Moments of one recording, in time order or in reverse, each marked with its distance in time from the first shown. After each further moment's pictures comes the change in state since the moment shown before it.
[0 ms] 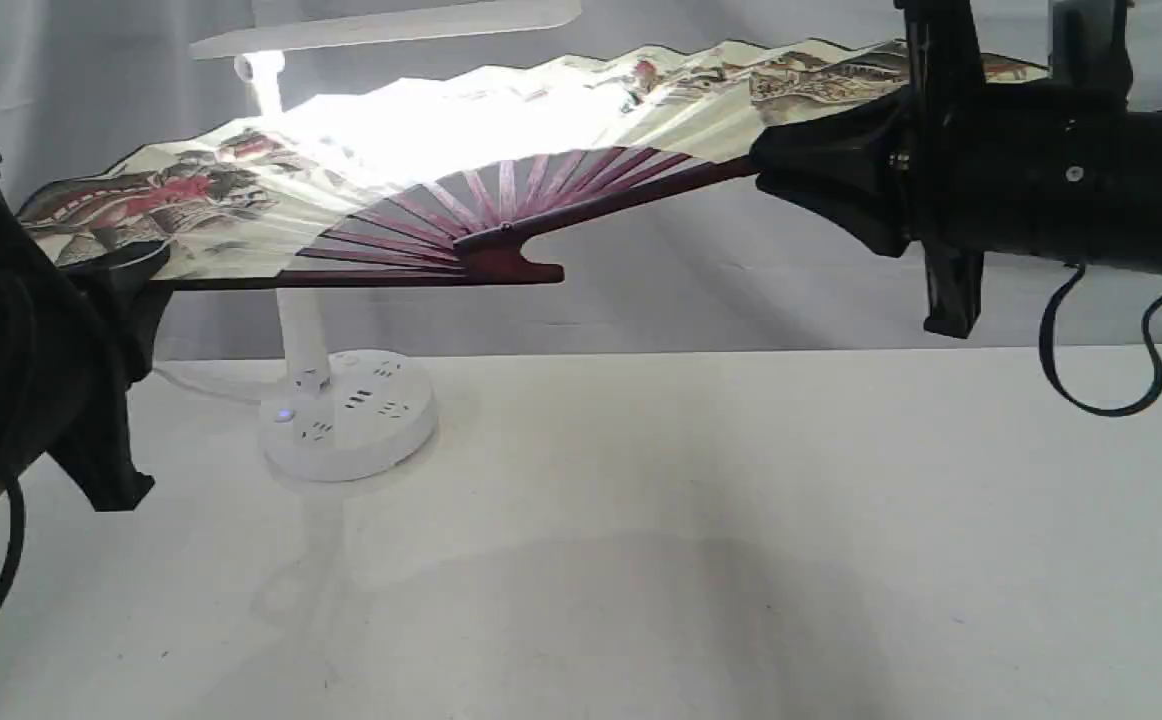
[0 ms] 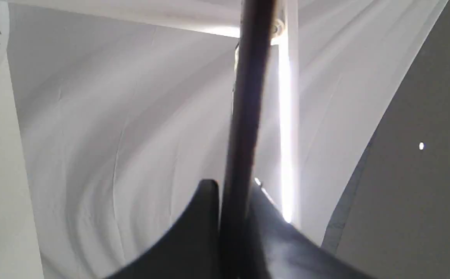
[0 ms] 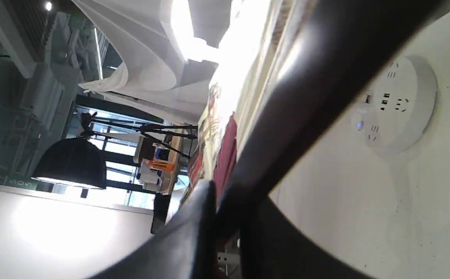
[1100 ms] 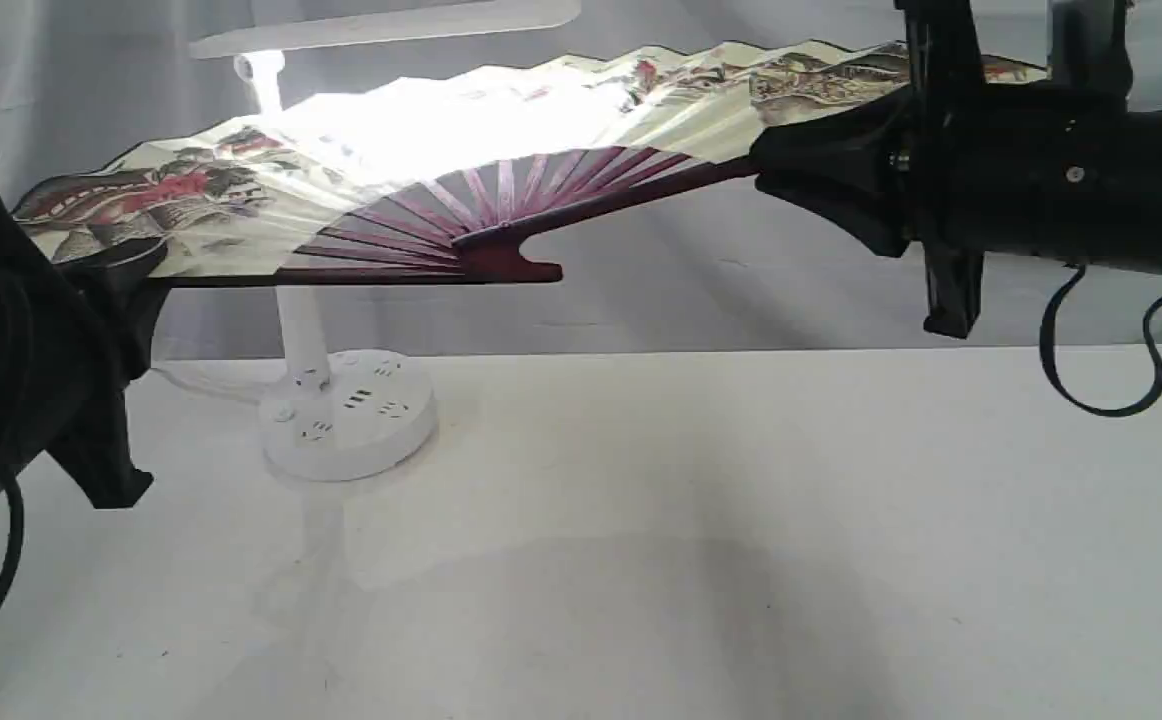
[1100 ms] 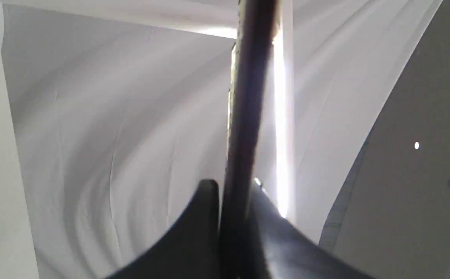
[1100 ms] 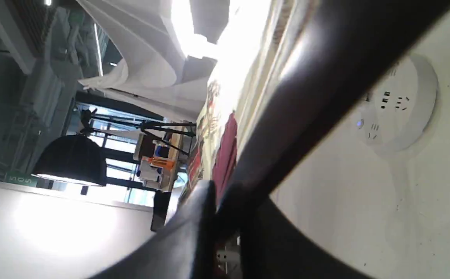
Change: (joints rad) left arm 0.000 0.000 0.002 0.000 -0.014 0.000; right arm 0.000 0.000 0.000 -0.002 0.004 -0.002
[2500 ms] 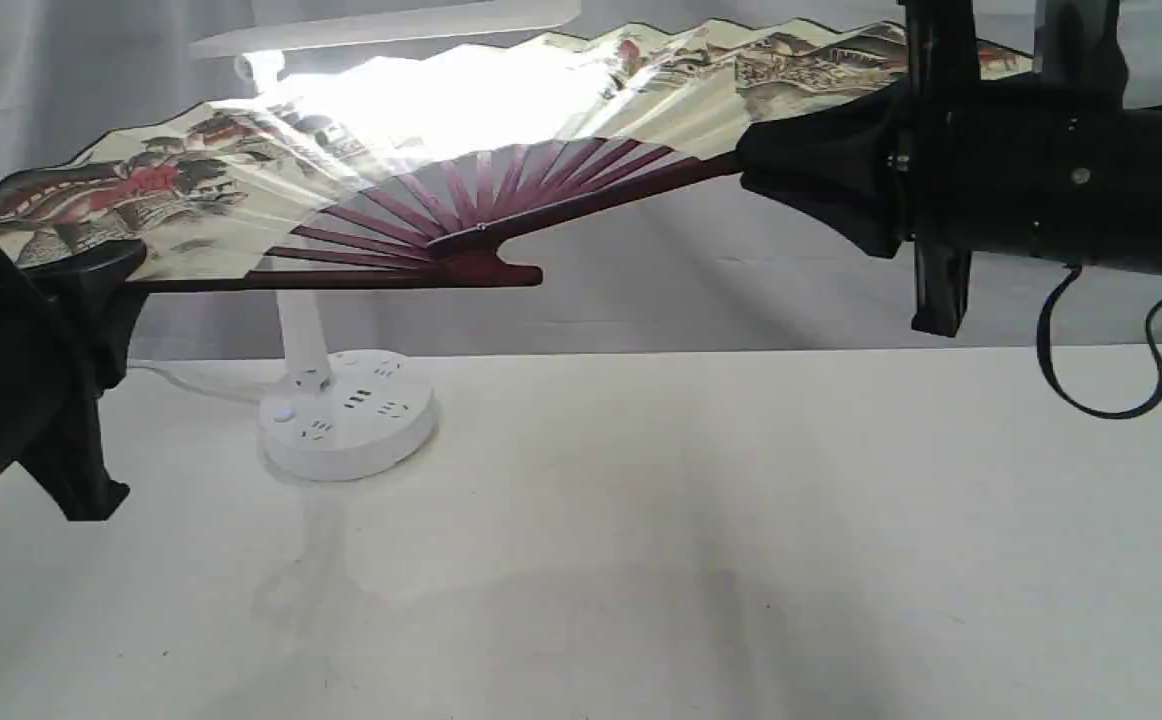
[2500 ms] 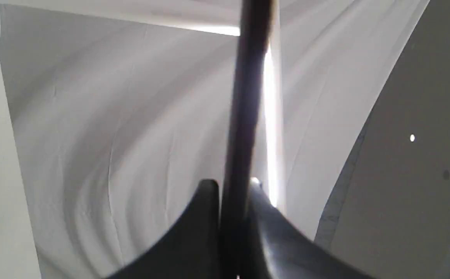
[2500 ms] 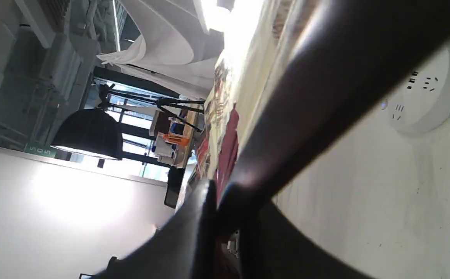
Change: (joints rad) left arm 0.000 -0.057 0.043 0.016 0.008 0.008; right arm -0.004 0.000 0.000 -0.003 0.084 -0.020
